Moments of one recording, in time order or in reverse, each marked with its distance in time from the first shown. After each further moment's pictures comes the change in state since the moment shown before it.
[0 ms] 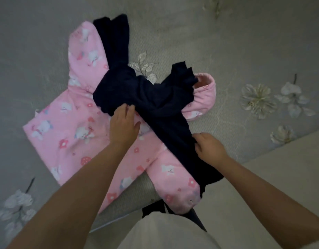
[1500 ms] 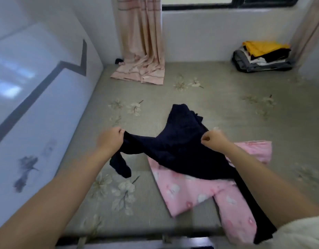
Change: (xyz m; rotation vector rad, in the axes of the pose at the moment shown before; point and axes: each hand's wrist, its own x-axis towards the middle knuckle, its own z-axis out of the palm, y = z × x) left_hand -0.227 -0.206 -0.326 -0.160 0.266 -0.477; right_hand -0.061 -0.339 -0.107 -0.048 0.063 -0.210
